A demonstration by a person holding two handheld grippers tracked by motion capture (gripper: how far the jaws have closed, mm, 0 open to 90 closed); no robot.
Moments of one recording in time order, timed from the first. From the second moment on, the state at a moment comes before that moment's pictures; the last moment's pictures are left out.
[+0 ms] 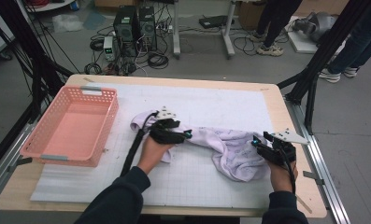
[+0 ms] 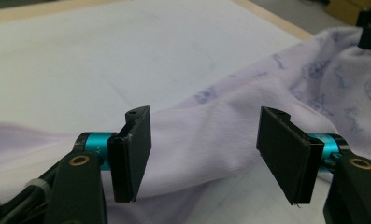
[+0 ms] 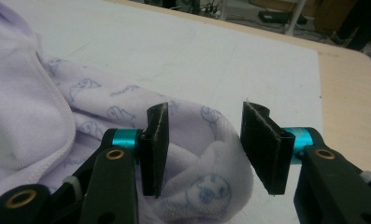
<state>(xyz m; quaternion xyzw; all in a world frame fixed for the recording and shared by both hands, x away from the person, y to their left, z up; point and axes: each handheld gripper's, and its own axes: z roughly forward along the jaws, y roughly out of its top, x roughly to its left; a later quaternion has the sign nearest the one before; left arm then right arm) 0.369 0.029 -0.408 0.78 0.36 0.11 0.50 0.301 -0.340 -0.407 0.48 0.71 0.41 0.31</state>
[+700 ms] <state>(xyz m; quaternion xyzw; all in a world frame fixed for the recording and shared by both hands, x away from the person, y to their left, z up) 0.352 0.064 -0.406 0.82 0.31 0.15 0.45 0.301 -0.341 -0.411 0.49 0.71 0.42 0.29</state>
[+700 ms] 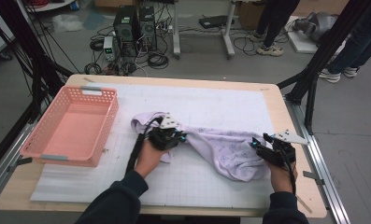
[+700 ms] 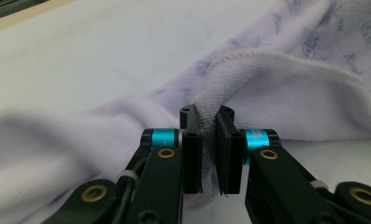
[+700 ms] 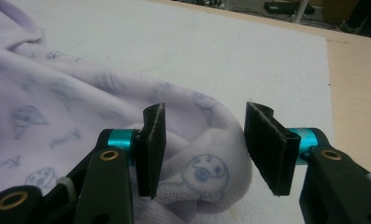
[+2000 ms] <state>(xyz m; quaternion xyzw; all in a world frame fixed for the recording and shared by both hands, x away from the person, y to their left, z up) 0.359 0.164 -0.426 0.74 0.45 0.22 0.45 0.260 -0.305 -0.409 0.34 0.85 0.39 0.09</state>
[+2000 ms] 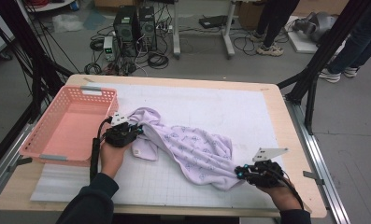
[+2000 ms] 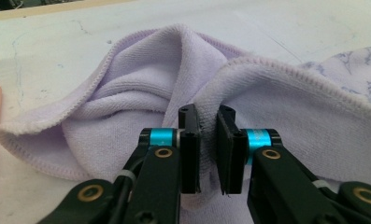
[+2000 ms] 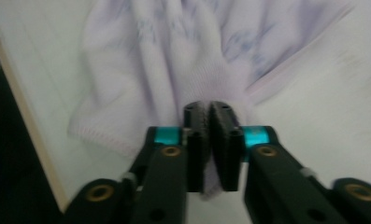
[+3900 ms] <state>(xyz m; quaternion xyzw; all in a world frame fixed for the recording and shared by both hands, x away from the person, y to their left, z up) 0.342 0.143 -0.412 0.74 0.43 0.18 0.48 0.383 -0.233 -0.435 0.37 0.85 0.36 0.13</state>
